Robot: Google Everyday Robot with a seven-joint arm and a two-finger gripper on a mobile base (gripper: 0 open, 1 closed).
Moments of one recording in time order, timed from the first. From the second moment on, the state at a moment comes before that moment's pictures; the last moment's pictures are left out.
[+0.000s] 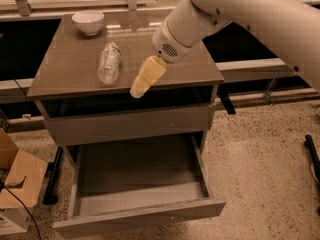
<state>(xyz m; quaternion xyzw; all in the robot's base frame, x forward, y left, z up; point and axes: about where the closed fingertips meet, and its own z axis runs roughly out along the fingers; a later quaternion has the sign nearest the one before) 0.605 0.019 0.913 -0.57 0.75 0.13 0.30</state>
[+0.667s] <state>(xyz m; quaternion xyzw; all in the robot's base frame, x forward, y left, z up) 0.636 0.069 0.886 -0.55 0.75 0.14 0.33</state>
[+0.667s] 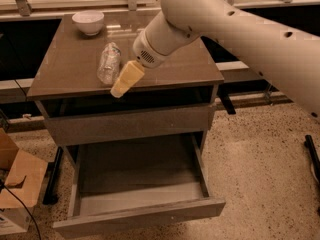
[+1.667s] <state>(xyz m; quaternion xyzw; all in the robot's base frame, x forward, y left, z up) 0.699 0.142 0.849 -0.53 0.75 0.17 0.34</state>
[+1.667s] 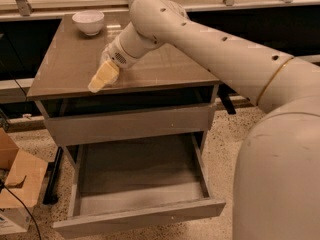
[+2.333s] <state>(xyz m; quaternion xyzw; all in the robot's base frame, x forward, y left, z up) 0.732 0.159 0.834 -0.50 0.77 0.20 0.35</state>
